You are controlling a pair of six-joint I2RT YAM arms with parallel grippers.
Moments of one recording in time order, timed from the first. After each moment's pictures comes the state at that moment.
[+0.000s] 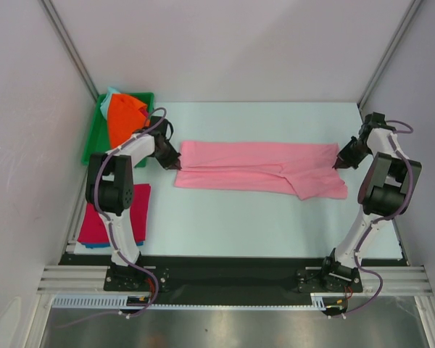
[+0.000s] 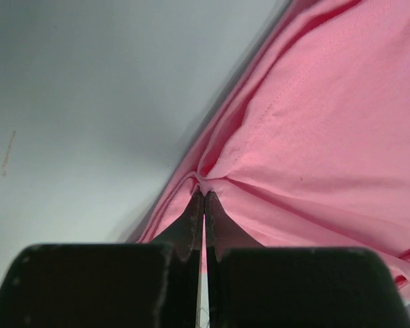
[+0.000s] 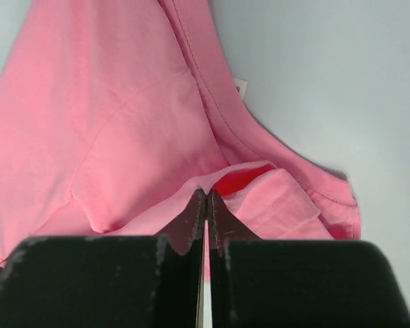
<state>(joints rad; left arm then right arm) -0.15 1.99 1.42 -0.62 0.10 -0.79 -0.33 1.97 1.53 -0.83 -0.19 0.46</state>
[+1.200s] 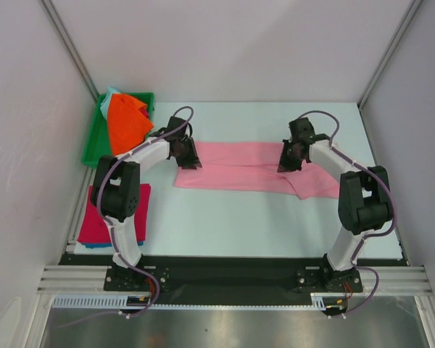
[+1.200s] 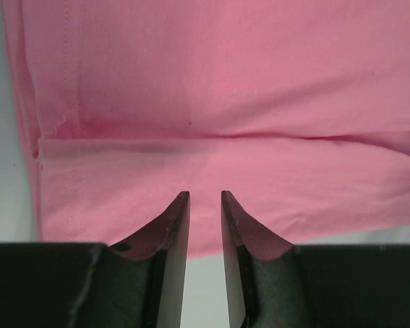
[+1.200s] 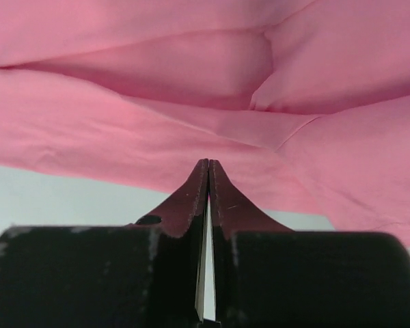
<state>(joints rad) -0.31 1.93 1.37 -0.49 0.17 -0.57 0.22 1.78 1.29 -0.58 -0.13 0.46</state>
